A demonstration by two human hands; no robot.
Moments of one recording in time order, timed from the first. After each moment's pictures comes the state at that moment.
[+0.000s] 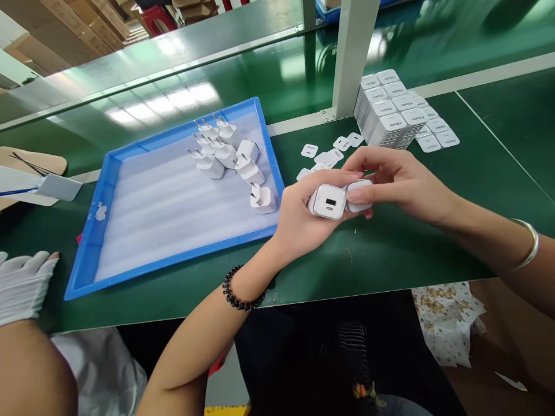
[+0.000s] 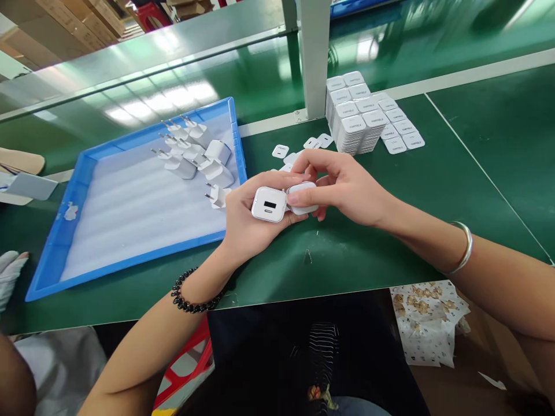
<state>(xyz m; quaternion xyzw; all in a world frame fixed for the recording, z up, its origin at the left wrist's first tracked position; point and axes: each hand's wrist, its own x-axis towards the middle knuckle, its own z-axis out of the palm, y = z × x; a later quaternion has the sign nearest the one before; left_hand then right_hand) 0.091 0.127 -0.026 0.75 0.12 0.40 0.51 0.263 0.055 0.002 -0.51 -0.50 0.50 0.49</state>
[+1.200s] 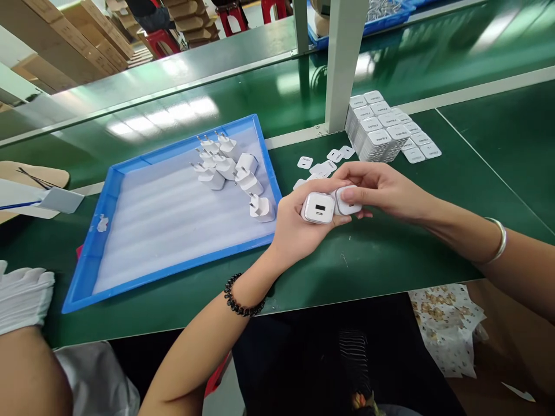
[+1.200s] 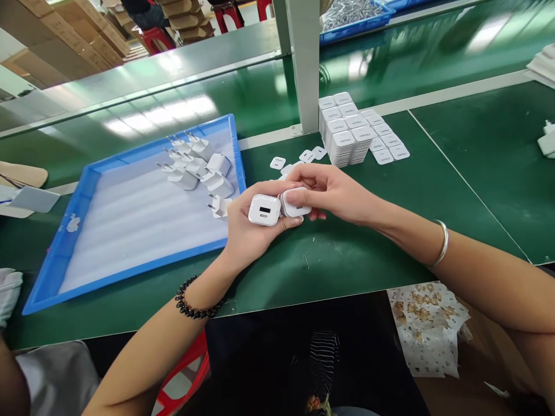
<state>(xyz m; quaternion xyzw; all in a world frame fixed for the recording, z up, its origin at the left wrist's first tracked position) 0.089 0.129 -0.027 0.71 0.12 0.40 0.56 0.264 0.062 -0.005 -0.44 -0.51 0.55 0.49</state>
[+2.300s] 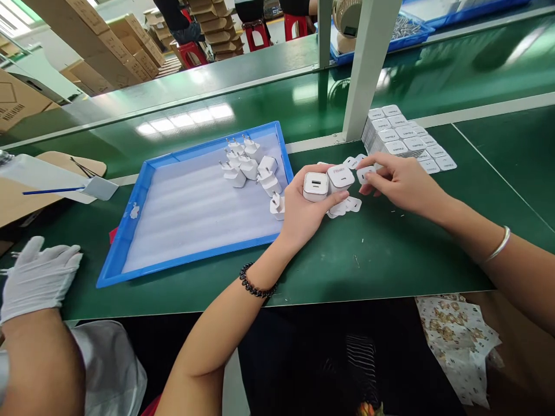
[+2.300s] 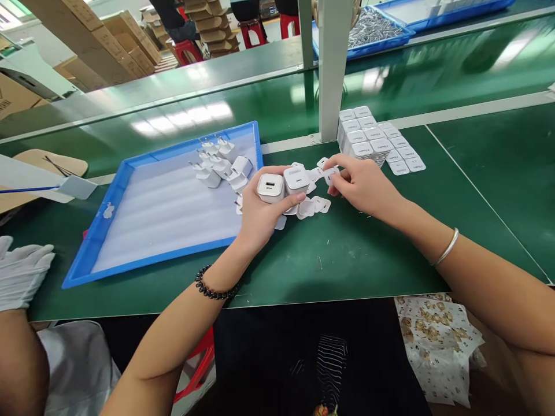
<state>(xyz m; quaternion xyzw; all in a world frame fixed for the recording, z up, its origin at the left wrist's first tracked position) 0.087 0.147 -0.026 0.65 0.23 0.46 0.56 0.287 0.072 -0.019 -0.69 -0.59 0.22 0.37</state>
